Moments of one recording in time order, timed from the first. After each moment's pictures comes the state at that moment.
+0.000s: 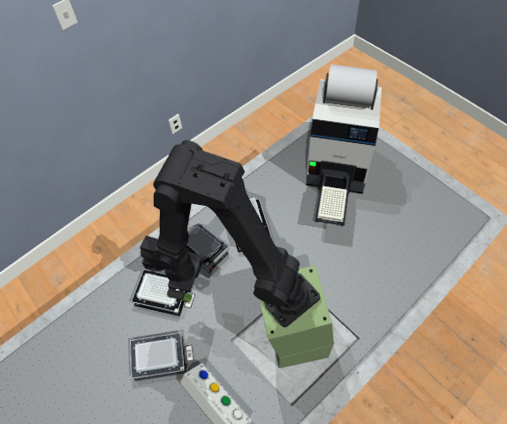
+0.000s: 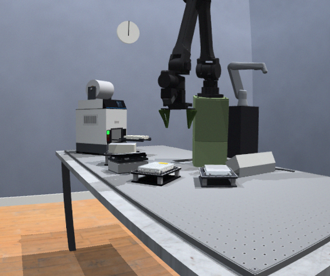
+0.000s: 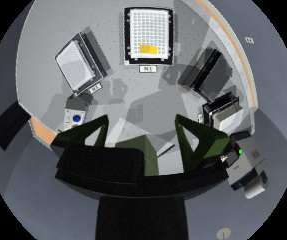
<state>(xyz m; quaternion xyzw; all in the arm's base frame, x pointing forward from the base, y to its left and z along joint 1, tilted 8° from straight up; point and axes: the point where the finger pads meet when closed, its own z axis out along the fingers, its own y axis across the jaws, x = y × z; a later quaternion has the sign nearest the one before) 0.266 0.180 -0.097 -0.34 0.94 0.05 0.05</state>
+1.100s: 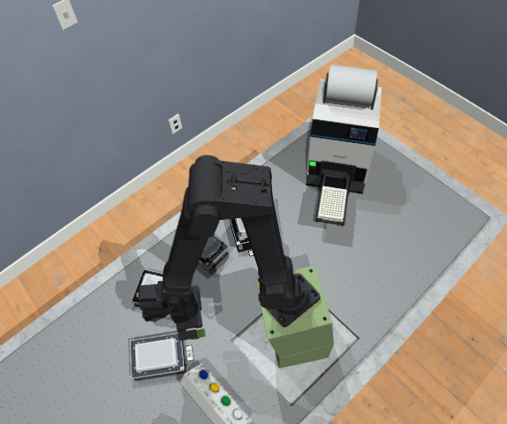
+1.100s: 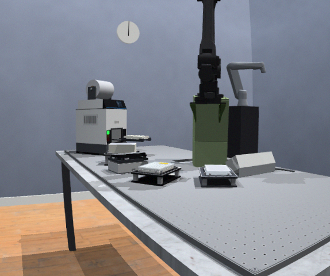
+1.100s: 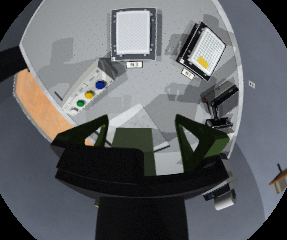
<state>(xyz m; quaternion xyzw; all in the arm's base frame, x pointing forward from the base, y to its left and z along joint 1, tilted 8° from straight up) 0.158 0.230 -0.074 -0.52 0.85 0.04 0.06</state>
